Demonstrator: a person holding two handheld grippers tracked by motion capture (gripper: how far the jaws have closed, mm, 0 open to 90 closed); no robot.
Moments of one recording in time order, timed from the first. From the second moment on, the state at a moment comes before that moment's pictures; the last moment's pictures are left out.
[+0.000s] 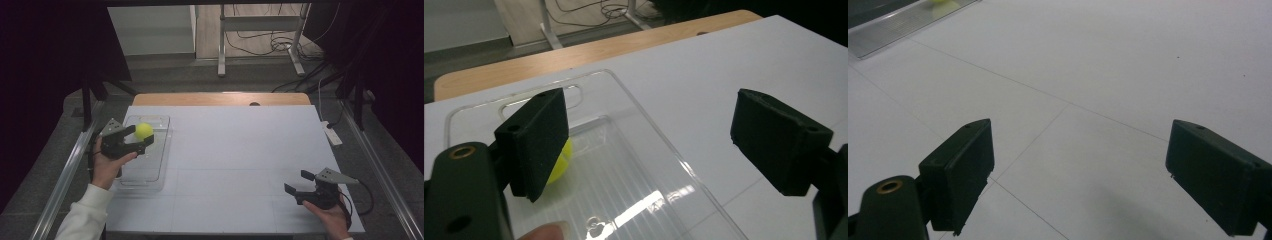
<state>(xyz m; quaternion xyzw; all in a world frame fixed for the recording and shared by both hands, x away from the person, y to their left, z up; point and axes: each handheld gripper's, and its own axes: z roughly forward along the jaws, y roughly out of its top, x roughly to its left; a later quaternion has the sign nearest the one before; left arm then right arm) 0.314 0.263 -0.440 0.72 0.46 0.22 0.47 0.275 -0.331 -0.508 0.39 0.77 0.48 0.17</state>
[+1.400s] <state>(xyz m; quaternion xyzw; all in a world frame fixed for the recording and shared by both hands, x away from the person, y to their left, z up) 0.232 0.241 -0.490 0.76 0.41 0.18 0.48 0.274 -0.330 -0.507 0.39 0.77 0.48 0.17</state>
